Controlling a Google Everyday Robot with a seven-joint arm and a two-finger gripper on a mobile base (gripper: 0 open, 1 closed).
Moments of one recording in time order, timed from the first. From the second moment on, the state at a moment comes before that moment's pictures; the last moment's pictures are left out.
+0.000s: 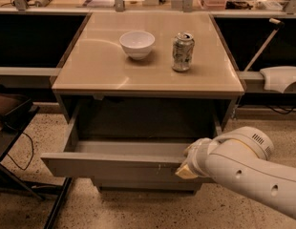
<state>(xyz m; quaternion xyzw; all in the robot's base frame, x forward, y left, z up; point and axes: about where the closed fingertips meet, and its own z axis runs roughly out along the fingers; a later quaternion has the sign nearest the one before) 0.472 -0.133 0.651 -0.49 0.82 -0.05 0.27</state>
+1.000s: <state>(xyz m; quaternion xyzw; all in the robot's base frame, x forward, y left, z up) 0.452 -0.136 0.651 -0.48 0.83 -0.06 0.28</state>
